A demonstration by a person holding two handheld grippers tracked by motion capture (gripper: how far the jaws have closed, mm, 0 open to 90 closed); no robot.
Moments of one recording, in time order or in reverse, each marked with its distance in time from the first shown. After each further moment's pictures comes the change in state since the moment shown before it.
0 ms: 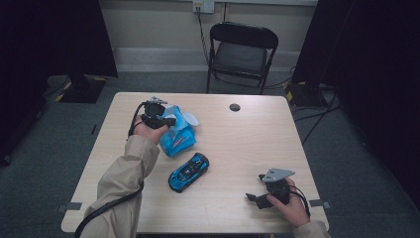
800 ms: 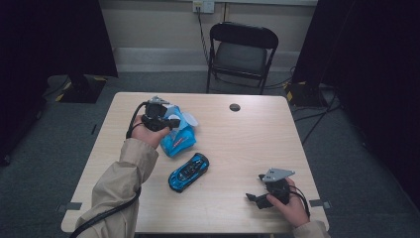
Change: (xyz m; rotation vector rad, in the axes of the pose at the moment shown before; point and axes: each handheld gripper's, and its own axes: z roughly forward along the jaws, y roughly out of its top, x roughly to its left) left arm -0.027 0.008 -0.028 -0.011 -0.071 0.037; right arm 0.000 0.000 0.000 -0.001 -0.002 0.000
